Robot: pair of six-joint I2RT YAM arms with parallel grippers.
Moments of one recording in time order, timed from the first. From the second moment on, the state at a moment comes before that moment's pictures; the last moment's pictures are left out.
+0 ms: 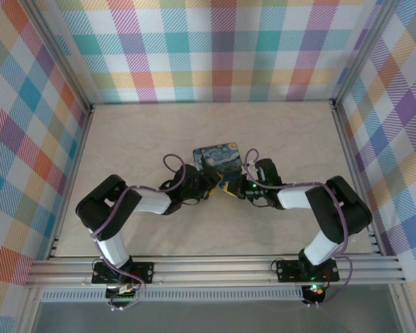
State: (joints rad) left arm -0.71 1.76 0.68 0.57 0.22 -1.40; right arm 0.49 1.63 0.57 0.41 -0.64 0.96
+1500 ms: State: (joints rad) left arm -0.72 1.82 0.71 0.64 0.22 -1.47; right arm 0.50 1.53 0.55 0.35 -0.59 1.01
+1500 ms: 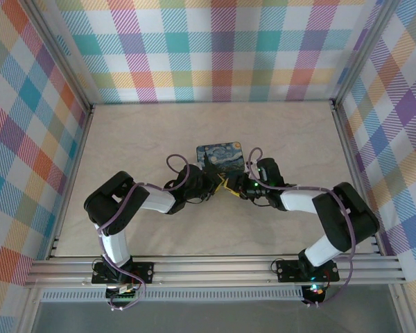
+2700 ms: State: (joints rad) left arm -0.72 1.81 0.74 0.57 0.22 -1.49; right arm 0.50 0.88 0.55 0.00 -0.19 0.02
